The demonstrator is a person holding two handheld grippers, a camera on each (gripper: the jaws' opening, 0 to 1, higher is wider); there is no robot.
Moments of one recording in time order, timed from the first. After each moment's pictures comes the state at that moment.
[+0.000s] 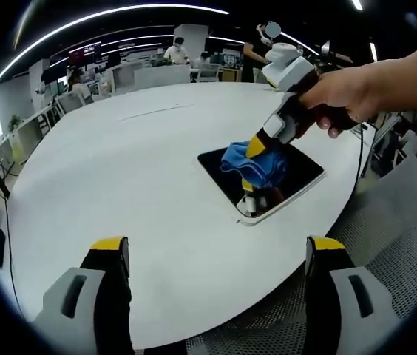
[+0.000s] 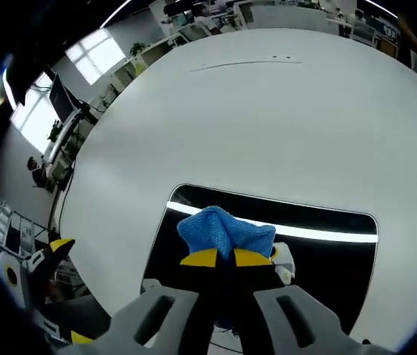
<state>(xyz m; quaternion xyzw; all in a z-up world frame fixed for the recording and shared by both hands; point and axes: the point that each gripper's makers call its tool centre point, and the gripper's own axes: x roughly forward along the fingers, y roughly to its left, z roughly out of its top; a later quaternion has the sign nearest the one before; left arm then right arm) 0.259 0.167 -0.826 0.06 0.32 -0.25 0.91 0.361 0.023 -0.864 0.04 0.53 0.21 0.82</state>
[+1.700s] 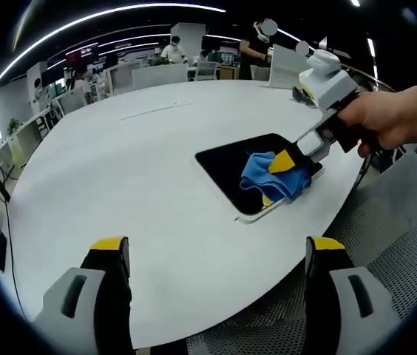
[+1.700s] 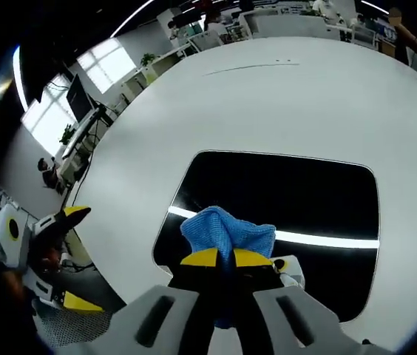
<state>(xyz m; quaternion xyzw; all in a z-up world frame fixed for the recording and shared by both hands) 0.257 0.164 -0.826 0.07 0.32 -0.25 0.91 0.313 0.022 -0.864 0.04 0.48 0.24 0.84</state>
